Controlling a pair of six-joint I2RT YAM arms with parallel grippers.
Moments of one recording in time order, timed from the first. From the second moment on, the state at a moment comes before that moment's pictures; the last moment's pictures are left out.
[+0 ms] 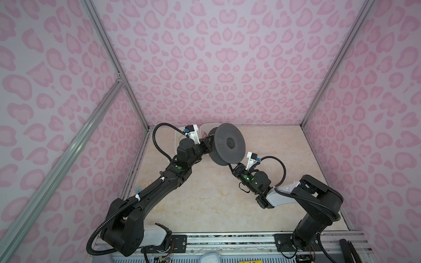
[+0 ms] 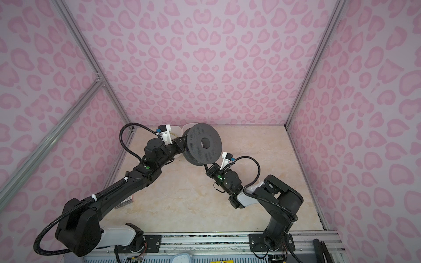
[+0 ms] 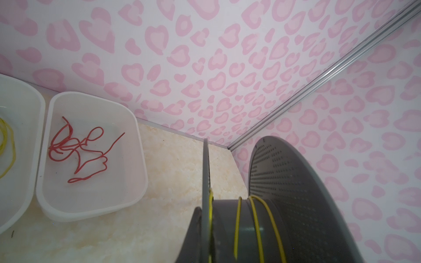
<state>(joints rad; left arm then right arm) -0.50 1.36 0.91 0.34 0.09 -0.74 0.80 1.70 0.52 1.30 0.03 1.17</state>
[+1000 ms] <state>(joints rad) -0.51 1.36 0.92 0.27 0.08 -0.61 0.82 1.50 0.35 1.03 -0.16 1.08</state>
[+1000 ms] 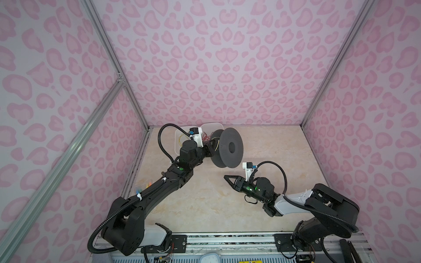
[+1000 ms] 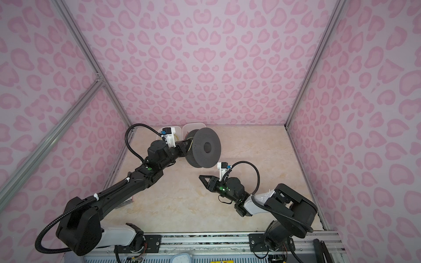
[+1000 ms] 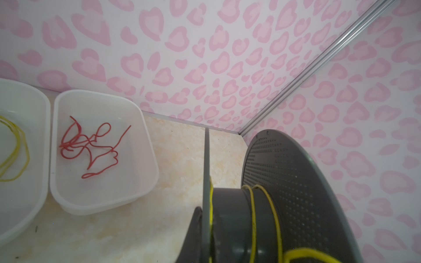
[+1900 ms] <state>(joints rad) -0.98 1.48 1.02 -0.21 -0.75 0.24 0.15 0.64 0.42 -0.11 -0.03 0.74</state>
